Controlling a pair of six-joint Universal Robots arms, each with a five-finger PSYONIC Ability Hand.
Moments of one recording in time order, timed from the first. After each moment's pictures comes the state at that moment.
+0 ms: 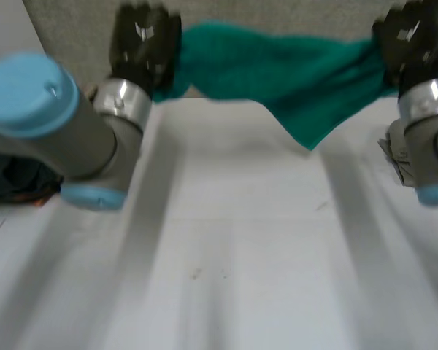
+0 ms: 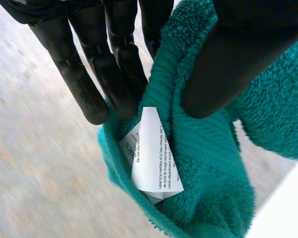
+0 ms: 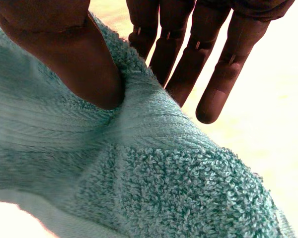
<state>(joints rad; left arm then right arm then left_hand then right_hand) 4.16 -2.05 -1.20 3.60 -1.62 3.54 1.81 -1.21 1.42 -0.58 1.49 2.42 1.14 1.19 1.19 1.20 0.95 1.09 1.18 1.20 1.20 0.98</state>
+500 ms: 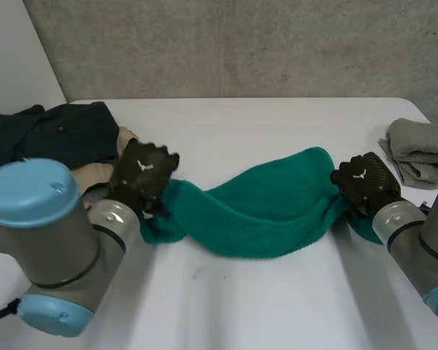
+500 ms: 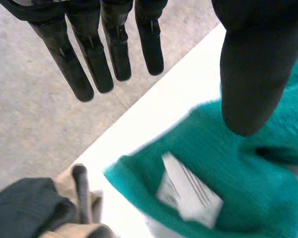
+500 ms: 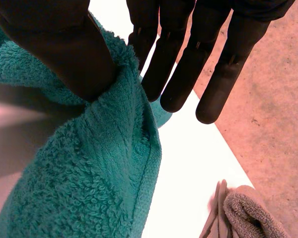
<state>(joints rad) 4.17 -1.89 -1.68 3.43 -1.62 3.55 1.80 -1.20 1.78 -0.34 1.39 2.42 0.50 0.50 0.51 0.49 0.32 1.09 1.18 1.20 1.20 0.98</state>
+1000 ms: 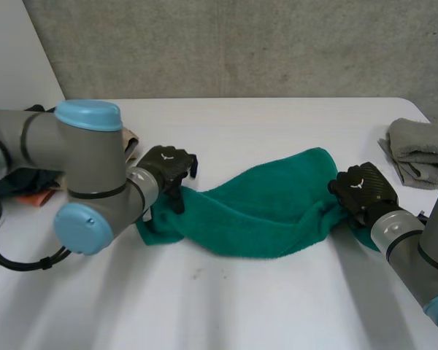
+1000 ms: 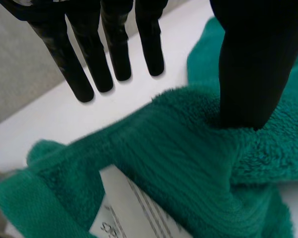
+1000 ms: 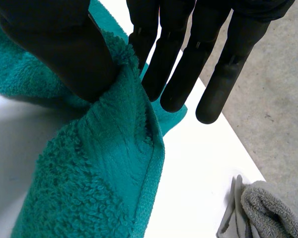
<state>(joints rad) 4.20 -2.30 -1.06 2.93 -1.51 3.44 1.80 -1.20 1.82 -0.34 1.38 2.42 0.55 0.54 0.53 0.53 0.36 1.09 1.18 1.20 1.20 0.98</state>
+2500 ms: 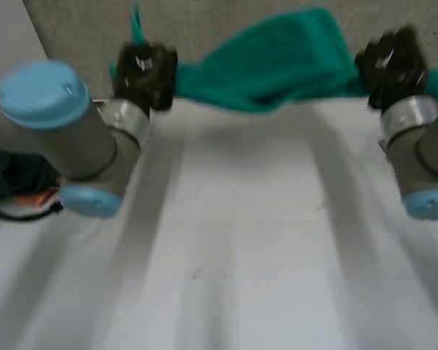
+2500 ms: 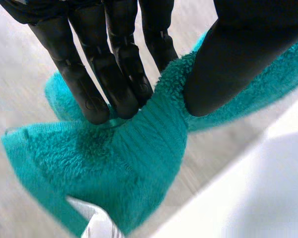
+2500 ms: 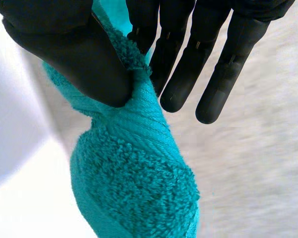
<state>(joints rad) 4.19 -2.14 -1.13 3.45 -1.61 3.45 1.87 -1.15 1.35 -0.40 1.57 2.27 1.14 1.20 1.19 1.20 0.96 1.11 1.18 1.20 1.20 1.02</state>
